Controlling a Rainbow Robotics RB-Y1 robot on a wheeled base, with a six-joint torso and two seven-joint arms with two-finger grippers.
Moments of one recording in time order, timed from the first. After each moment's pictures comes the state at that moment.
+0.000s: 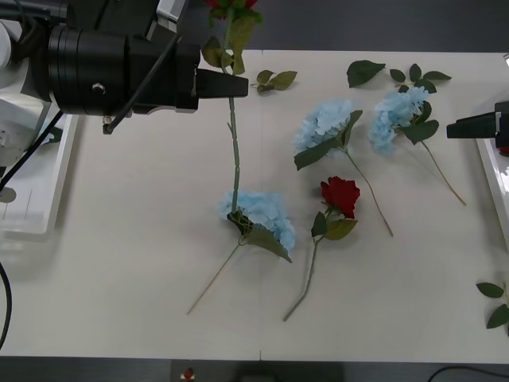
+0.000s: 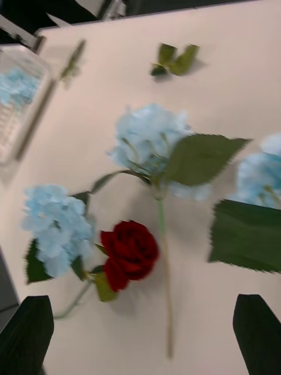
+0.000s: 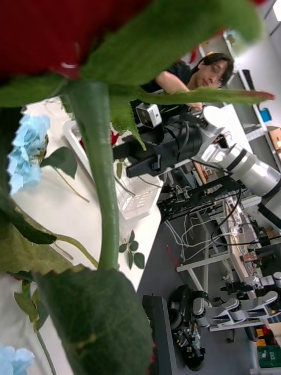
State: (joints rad) right arm -0.77 -1.22 0.72 -0.95 -2.53 1.23 2.59; left arm -0.66 0.57 -0.11 -1.68 1.80 1.22 -1.71
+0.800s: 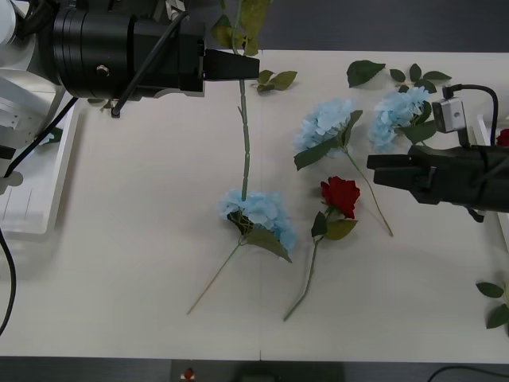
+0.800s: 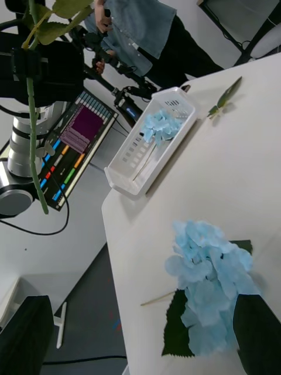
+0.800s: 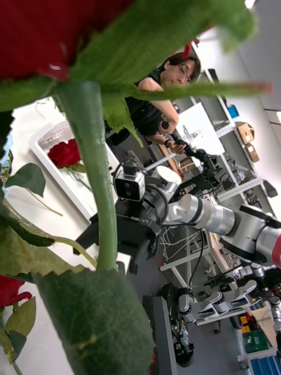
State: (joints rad) right arm -0.38 -1.06 0.52 -1.45 -2.69 1.08 2.72; left arm -0.73 0.57 -0.15 -1.60 1.92 1.22 -1.80
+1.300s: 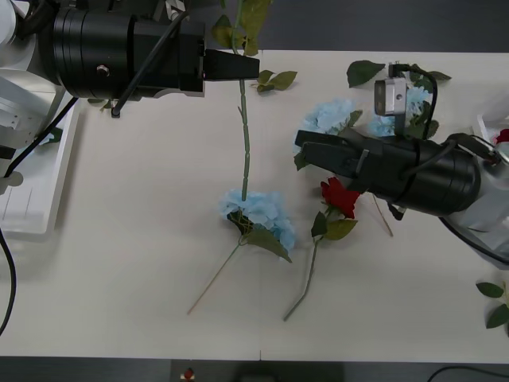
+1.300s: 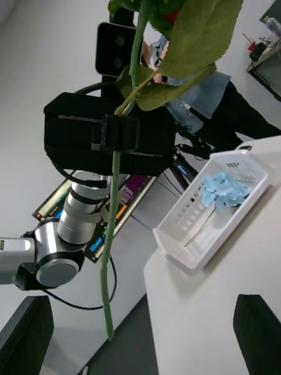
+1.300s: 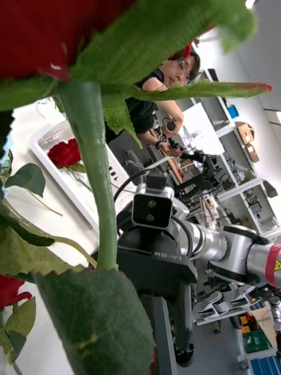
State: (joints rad) right arm -0.36 -0.82 0.48 -1.70 -2.67 0.85 2.69; left arm -0.73 0.57 -0.15 -1.60 1.92 1.22 -1.80
